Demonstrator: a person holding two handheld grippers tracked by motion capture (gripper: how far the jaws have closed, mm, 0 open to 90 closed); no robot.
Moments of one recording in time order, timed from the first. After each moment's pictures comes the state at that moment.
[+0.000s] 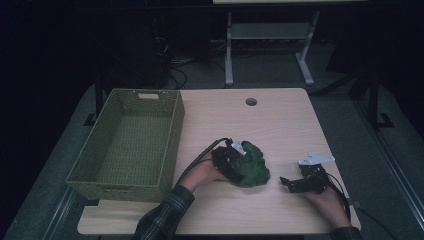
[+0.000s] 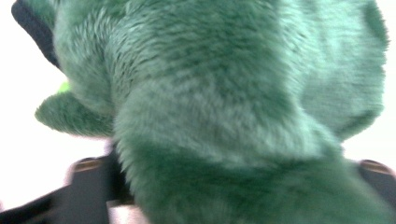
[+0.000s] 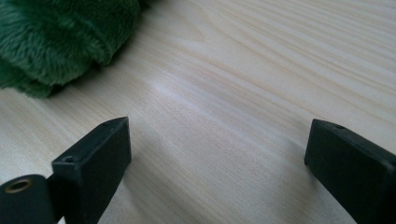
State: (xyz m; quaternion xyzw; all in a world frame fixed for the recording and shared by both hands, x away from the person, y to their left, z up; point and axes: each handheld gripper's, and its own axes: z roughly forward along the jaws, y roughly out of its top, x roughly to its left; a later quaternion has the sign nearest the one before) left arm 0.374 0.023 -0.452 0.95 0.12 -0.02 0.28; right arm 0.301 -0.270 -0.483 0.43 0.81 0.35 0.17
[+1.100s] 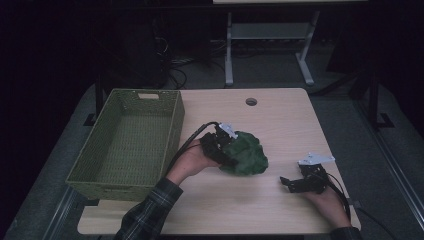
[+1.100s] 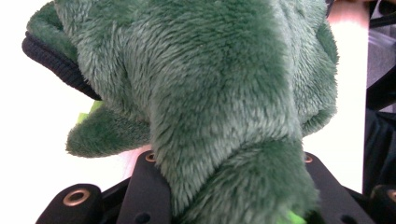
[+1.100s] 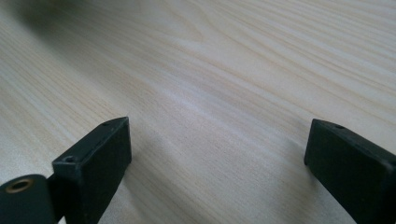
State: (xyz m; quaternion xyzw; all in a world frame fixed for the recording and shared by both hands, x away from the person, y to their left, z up) left arm 0.369 0.053 -0.369 0.94 0.17 -0.03 0.31; right arm 0.301 -0.270 -0.483 0.43 0.81 0.35 0.17
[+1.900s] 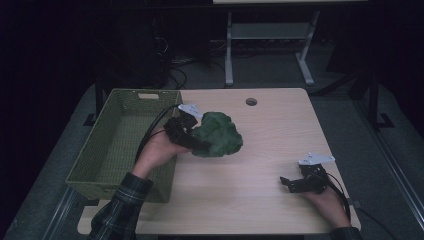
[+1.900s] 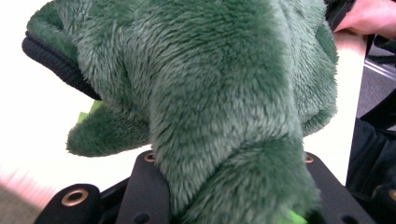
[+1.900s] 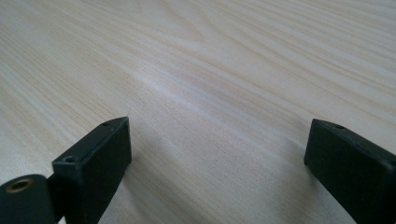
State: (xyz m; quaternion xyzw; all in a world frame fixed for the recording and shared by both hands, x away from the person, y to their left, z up) left arm 0.370 0.137 -0.313 0.91 0.23 0.01 0.35; right arm 0.301 -0.270 -0.483 0.43 0.81 0.35 0.17
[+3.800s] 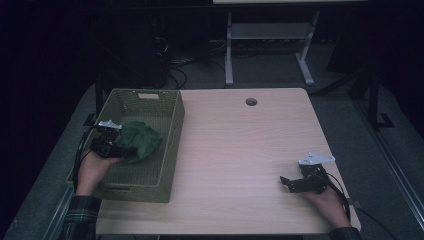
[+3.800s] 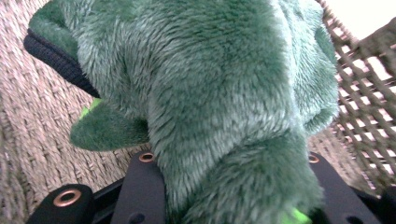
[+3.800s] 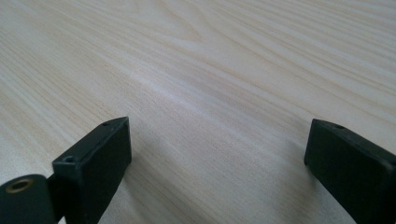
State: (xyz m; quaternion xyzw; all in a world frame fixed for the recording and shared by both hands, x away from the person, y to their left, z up) left arm 0.369 0.339 -0.388 0.83 0.48 0.10 0.28; right arm 0.301 -0.270 -0.483 0.44 0.81 0.35 0.17
